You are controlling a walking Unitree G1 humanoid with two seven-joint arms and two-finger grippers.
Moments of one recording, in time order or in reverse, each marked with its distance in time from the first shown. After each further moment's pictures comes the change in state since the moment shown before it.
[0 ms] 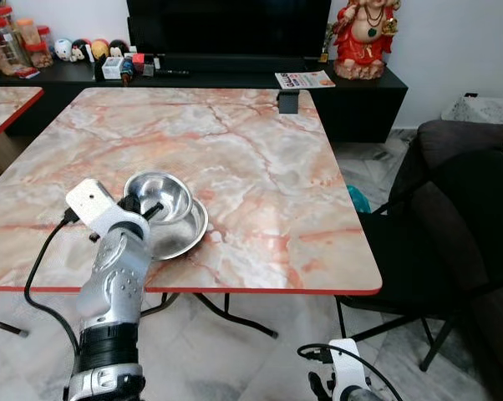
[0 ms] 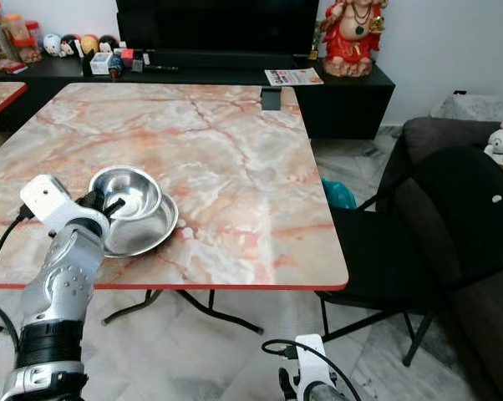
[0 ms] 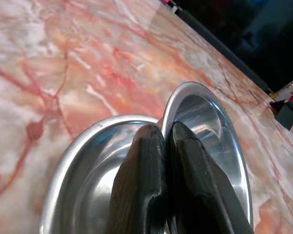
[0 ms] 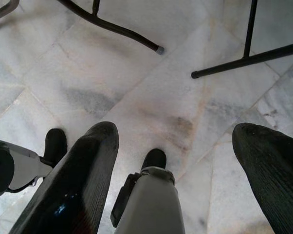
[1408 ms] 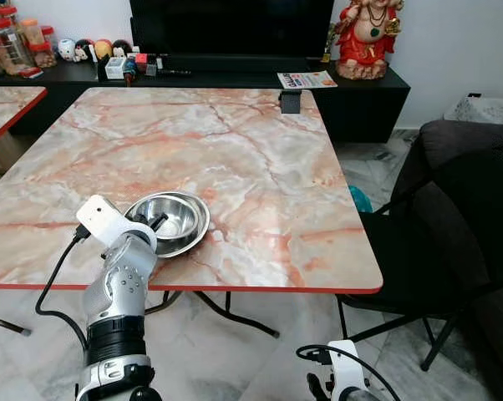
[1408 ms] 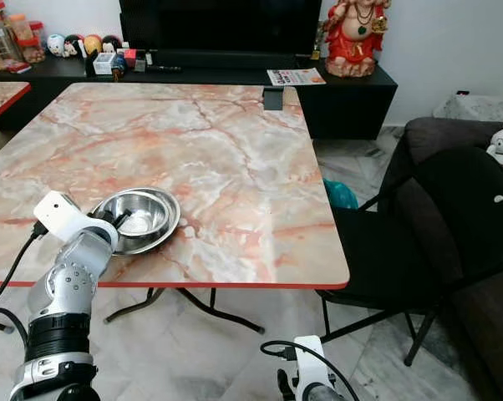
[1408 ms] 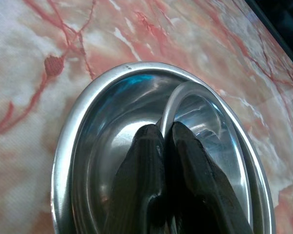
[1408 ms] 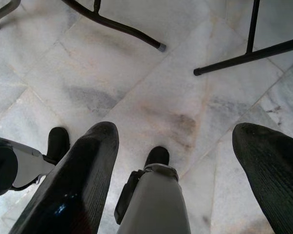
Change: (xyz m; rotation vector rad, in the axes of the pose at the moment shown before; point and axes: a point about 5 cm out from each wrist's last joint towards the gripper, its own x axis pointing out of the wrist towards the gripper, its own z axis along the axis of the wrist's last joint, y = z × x) left arm 0.007 0.005 -0.017 -0.088 0.135 0.156; right arm 0.000 0.002 -0.002 0.005 0.005 0.004
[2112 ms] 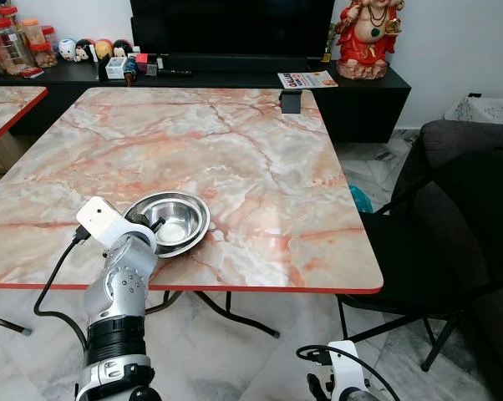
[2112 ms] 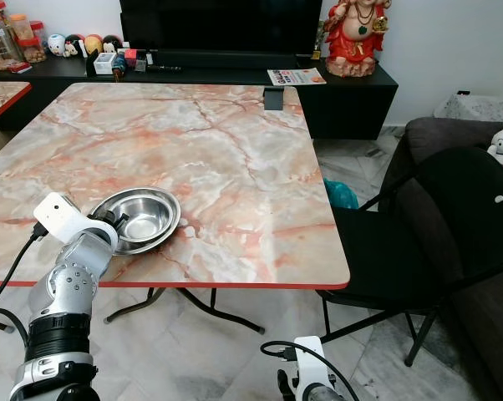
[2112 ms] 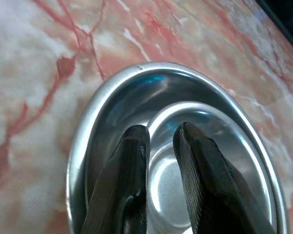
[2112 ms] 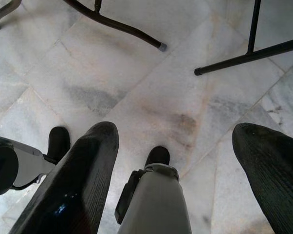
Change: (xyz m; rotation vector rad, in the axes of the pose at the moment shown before) left arm 0.001 0.002 0.000 0.042 -0.007 0.032; right arm 0.000 0.000 -0.001 0.001 0.001 0.003
